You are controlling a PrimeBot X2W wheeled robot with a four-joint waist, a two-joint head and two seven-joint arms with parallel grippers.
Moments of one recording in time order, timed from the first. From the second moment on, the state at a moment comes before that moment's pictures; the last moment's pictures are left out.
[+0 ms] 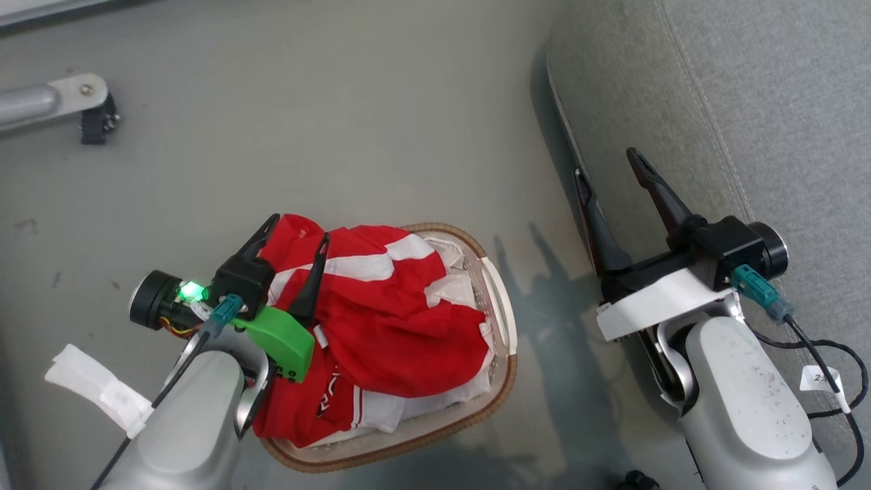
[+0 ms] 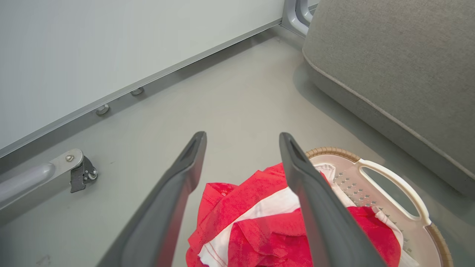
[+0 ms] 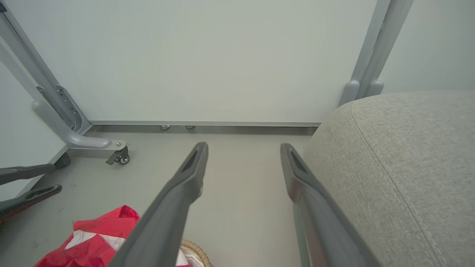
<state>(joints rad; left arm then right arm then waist) -0.50 0.24 -0.47 0.58 -0.22 -0.13 -0.26 -0.40 -0.05 0.17 0.21 0.13 0.13 -0.26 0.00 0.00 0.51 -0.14</state>
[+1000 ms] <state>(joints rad) -0.86 0.35 -1.12 0.99 -0.34 -0.13 -0.26 -0.45 -0.05 0.25 0.19 0.23 0.13 -0.26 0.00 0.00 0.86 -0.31</state>
